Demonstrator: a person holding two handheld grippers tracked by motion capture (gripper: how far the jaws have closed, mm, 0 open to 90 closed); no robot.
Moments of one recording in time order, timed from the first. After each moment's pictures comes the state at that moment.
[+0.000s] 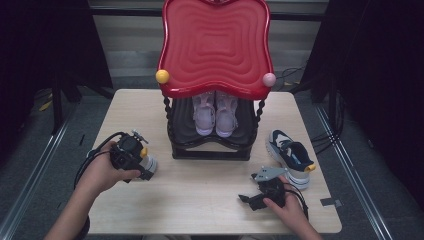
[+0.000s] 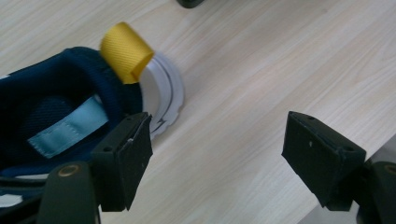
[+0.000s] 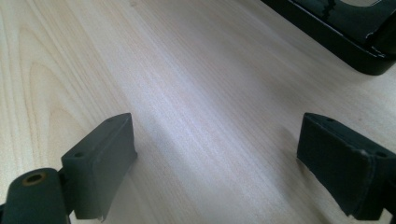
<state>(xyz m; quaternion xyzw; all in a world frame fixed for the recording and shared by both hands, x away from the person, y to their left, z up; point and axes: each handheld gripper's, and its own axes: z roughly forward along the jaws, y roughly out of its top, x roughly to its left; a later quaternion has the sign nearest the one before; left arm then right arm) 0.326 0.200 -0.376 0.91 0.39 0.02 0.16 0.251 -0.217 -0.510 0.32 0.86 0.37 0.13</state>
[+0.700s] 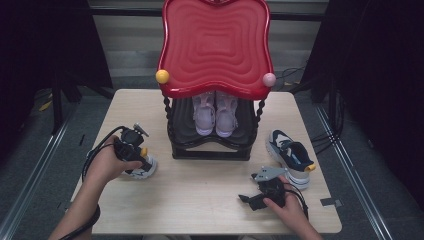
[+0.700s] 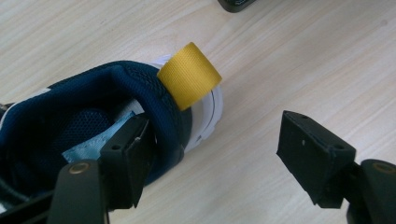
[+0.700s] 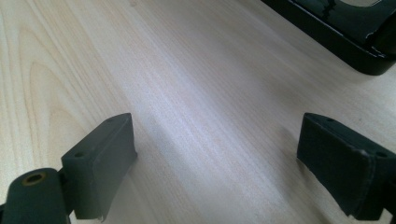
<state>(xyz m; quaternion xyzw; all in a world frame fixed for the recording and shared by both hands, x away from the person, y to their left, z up) 0.355 0.198 -0.395 0.90 0.41 0.03 0.13 0.251 -0.217 -0.510 0.32 0.86 0.37 0.13</state>
